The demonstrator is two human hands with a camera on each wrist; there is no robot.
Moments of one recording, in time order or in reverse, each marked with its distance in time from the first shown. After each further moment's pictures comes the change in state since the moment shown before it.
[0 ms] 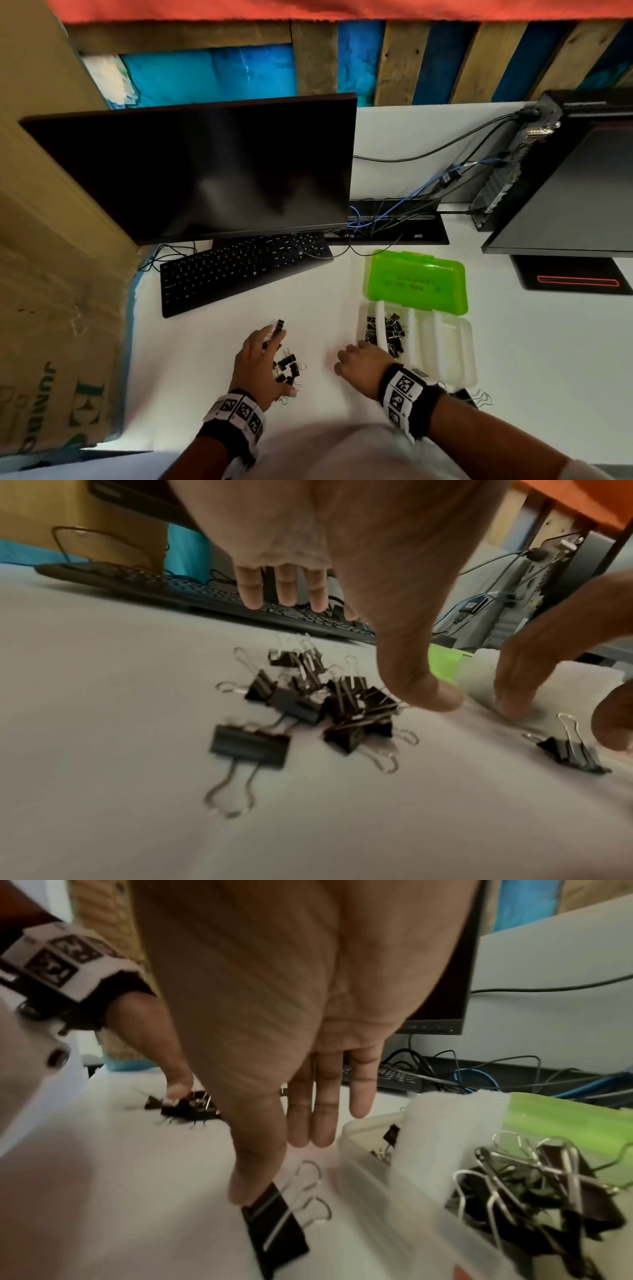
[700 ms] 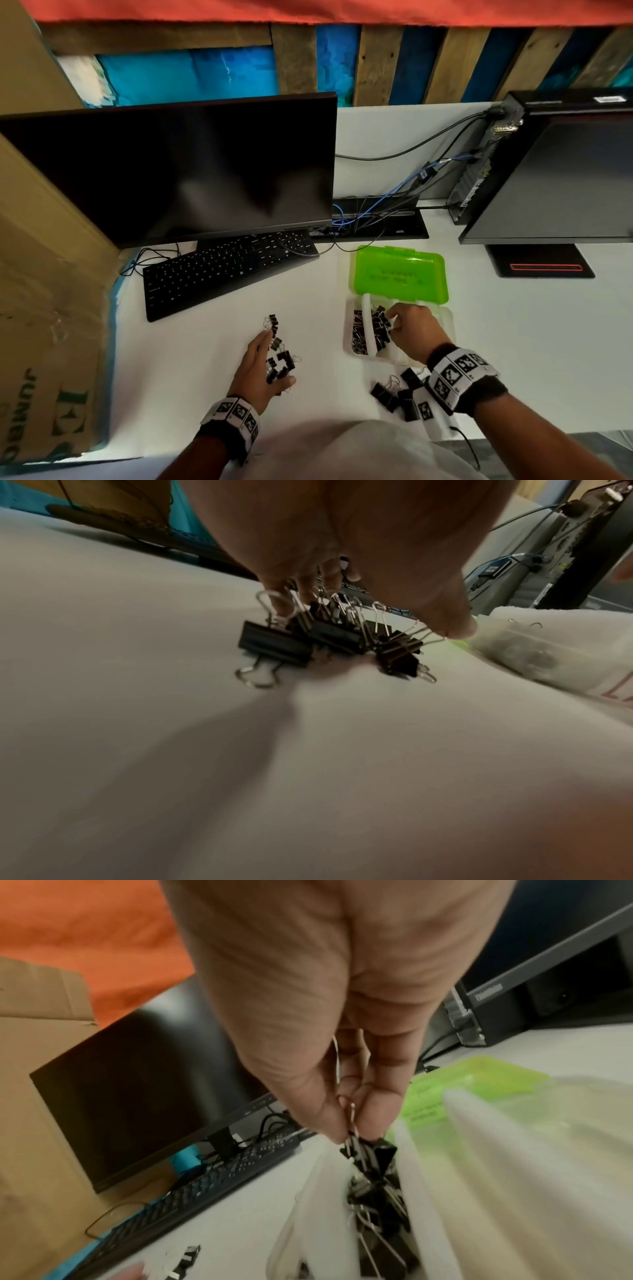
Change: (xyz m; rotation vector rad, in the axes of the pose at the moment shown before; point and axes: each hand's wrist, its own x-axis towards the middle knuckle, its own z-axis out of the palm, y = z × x) left_hand -0.006 -0.009 0.025 -0.370 0.006 0.036; right_hand -0.065 0.061 0.011 0.842 0.433 0.773
